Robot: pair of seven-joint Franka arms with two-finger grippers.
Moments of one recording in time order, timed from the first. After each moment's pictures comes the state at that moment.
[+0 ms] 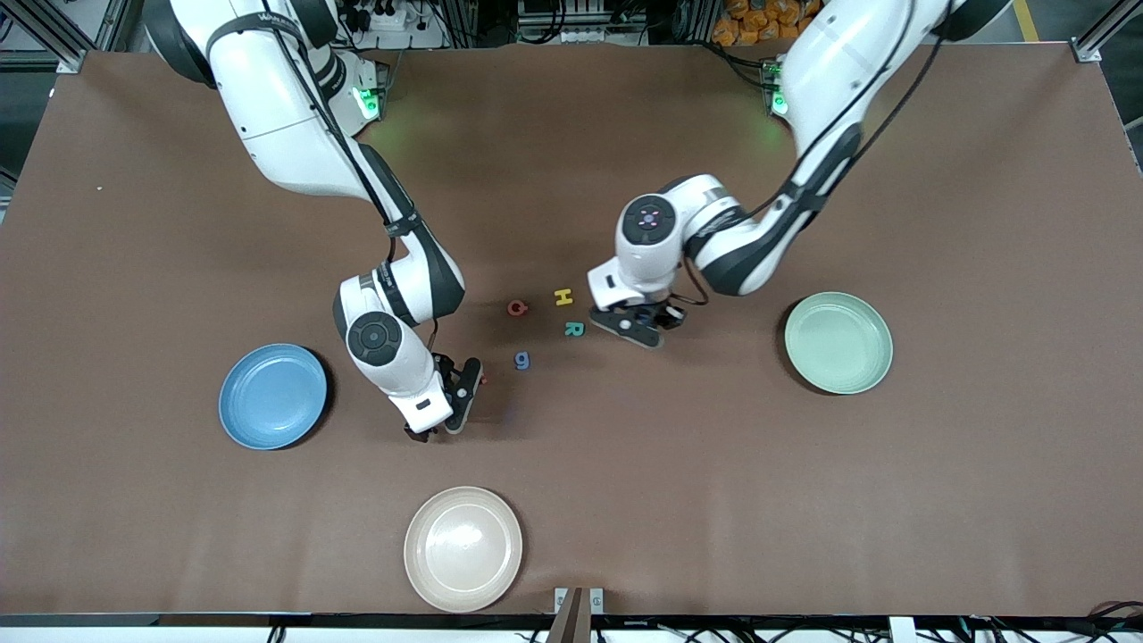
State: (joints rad) left arm -0.23 0.59 -0.49 -1.80 0.47 2.25 -0.52; right arm 0.45 0.81 -0.06 -1.57 0.03 2.44 -0.91
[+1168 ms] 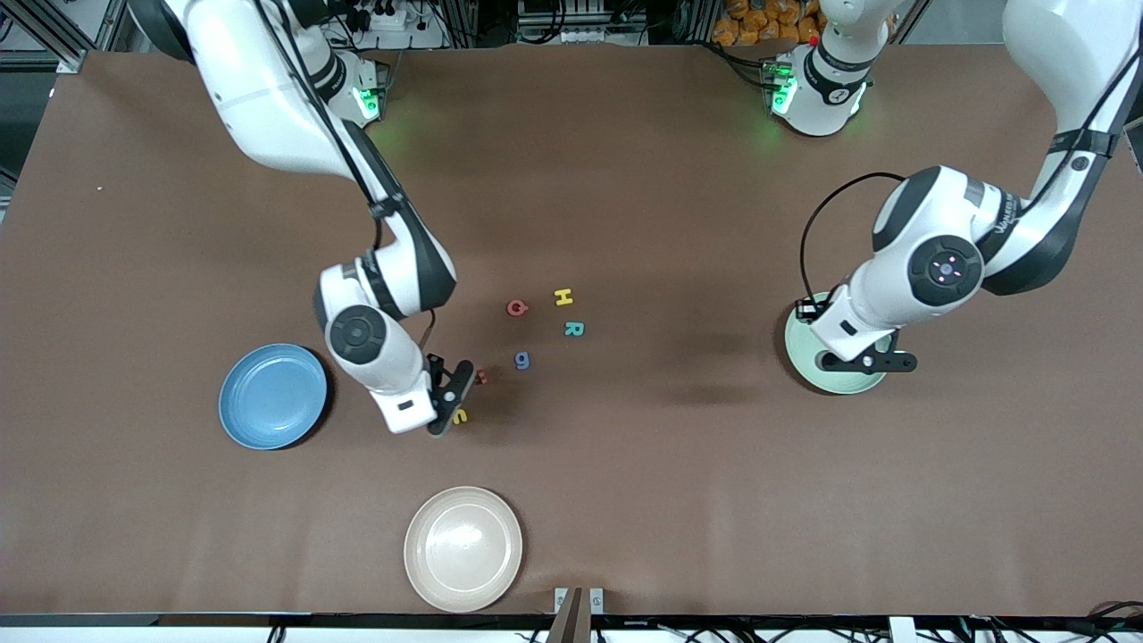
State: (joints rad) left arm 0.60 0.47 -0.92 -1.85 0.37 1.89 -0.47; right arm 0.45 0.68 -0.08 -1.54 0.03 2.25 -0.75
